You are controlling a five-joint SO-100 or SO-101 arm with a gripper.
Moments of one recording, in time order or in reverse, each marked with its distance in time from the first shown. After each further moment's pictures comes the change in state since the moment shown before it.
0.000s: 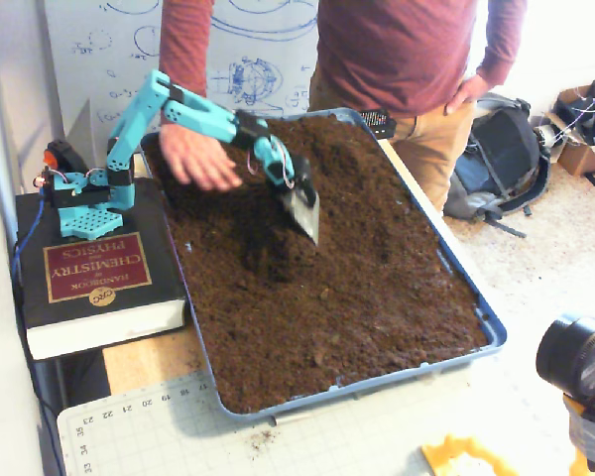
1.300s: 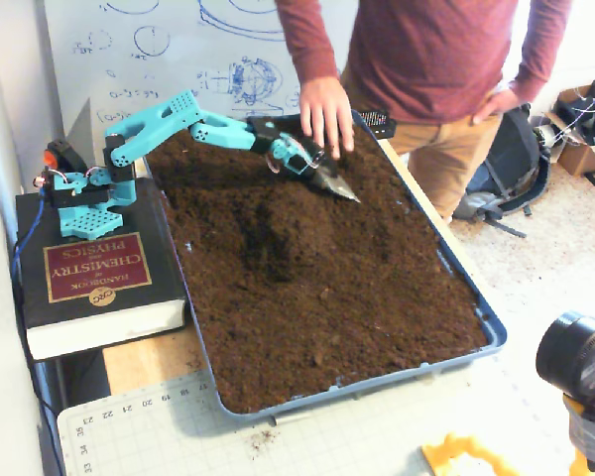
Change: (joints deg) arm -14.6 -38.0 -33.1 -10.6 -14.6
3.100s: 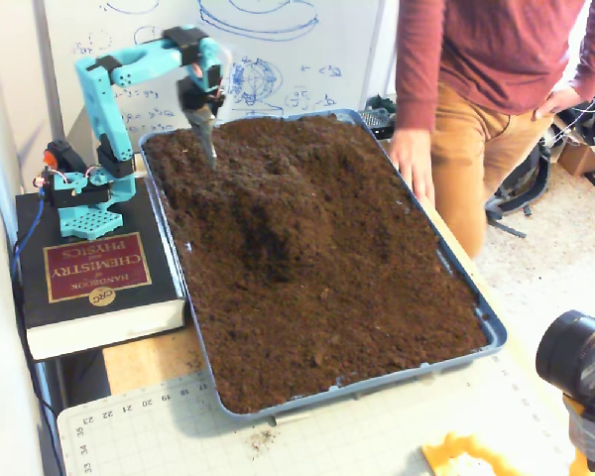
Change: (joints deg) arm -21.4 73.5 53.2 65.0 20.2
